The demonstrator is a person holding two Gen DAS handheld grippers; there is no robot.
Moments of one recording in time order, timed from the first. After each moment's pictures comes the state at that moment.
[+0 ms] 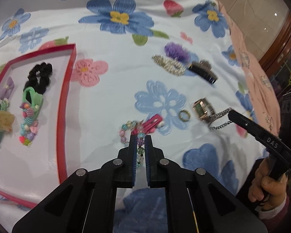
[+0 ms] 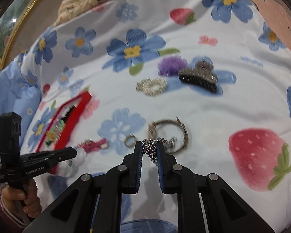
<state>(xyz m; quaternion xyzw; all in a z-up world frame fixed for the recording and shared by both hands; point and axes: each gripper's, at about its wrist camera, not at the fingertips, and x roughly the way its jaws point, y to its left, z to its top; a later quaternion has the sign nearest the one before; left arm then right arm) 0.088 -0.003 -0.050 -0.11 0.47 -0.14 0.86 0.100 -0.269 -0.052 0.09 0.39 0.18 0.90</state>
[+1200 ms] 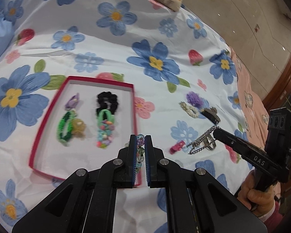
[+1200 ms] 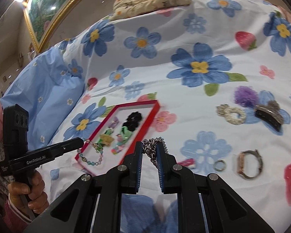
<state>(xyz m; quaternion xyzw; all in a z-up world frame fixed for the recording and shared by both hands) 0.023 0.121 0.017 -0.18 0.38 -0.06 0.91 0.077 -0.146 0.007 0.06 0.35 0.32 0.88</state>
